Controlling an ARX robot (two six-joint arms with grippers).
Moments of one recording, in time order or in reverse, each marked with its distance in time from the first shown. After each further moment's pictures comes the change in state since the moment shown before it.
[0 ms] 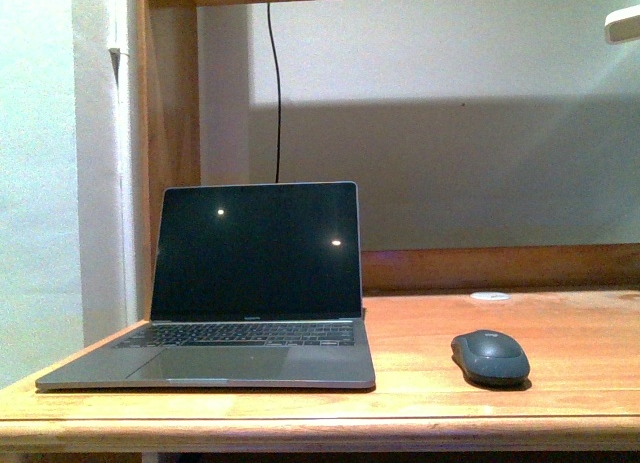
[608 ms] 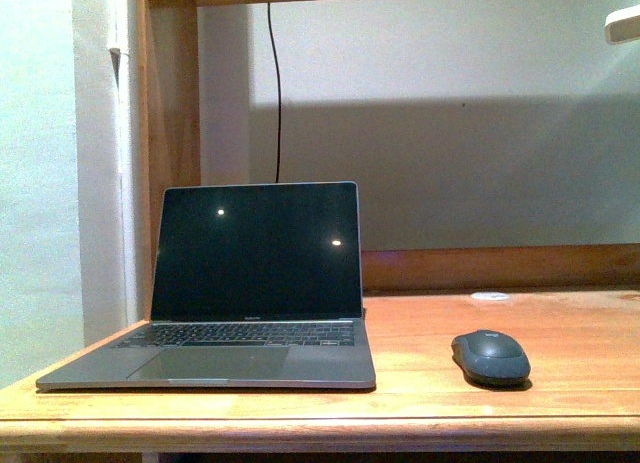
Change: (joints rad) left arm 0.000 0.000 0.000 0.000 0.000 0.000; right arm 0.000 0.000 0.000 0.000 0.000 0.000
